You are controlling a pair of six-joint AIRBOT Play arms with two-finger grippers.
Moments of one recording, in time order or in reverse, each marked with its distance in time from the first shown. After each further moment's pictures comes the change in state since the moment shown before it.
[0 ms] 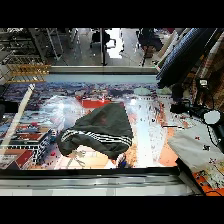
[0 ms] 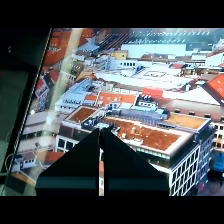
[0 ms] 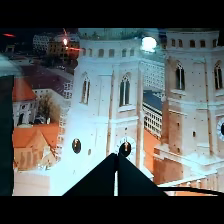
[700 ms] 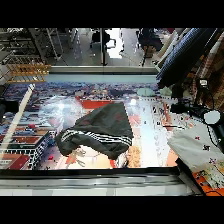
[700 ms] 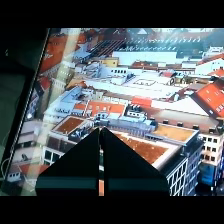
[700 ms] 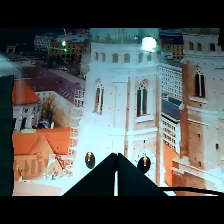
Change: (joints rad) left arm 0.000 0.000 0.000 -0.009 -0.022 -0.005; right arm 0.000 0.000 0.000 0.000 0.000 0.000
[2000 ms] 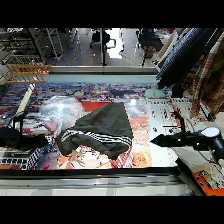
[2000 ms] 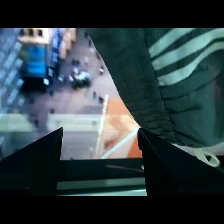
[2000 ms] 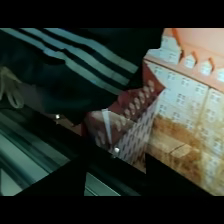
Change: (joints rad) left arm 0.396 -0.036 -0.515 -1.019 -0.026 0.470; right arm -0.141 -0.014 -0.332 0.538 0.687 -0.425
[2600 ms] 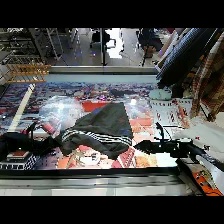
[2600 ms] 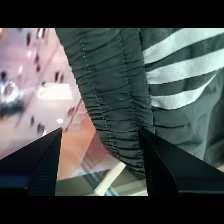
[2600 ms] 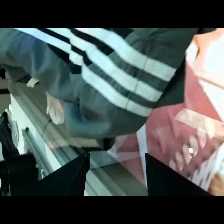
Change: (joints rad) left arm 0.064 -0.274 -0.084 -0.353 -0.067 0.138; right arm 0.138 -0.291 -0.143 0.353 -0.138 -0.187
